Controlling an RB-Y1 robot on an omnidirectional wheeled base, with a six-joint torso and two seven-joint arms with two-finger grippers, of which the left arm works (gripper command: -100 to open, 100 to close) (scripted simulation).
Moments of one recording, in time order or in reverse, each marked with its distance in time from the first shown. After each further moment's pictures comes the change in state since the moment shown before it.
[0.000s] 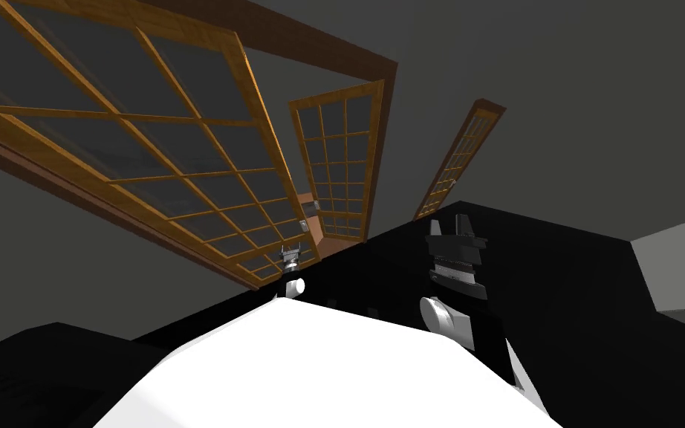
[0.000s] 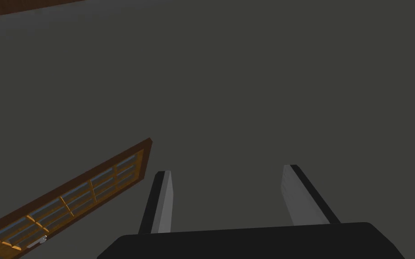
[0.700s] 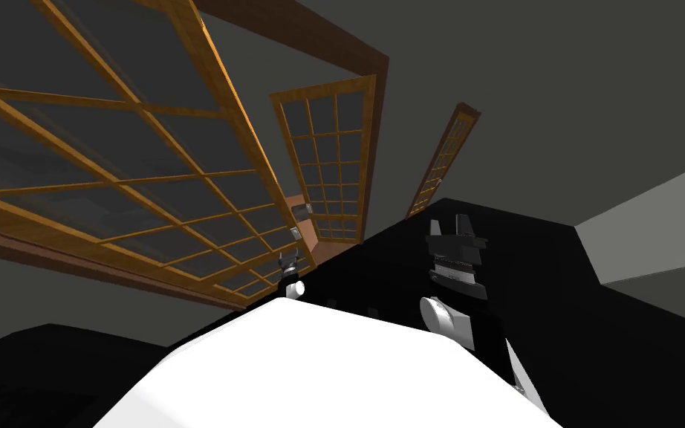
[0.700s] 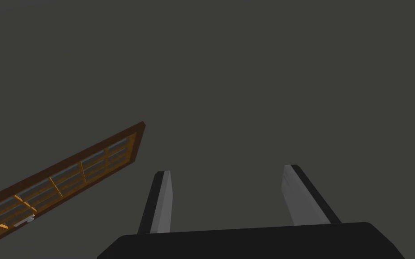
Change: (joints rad) arm -0.041 0.006 0.008 0.159 0.100 -0.039 0.121
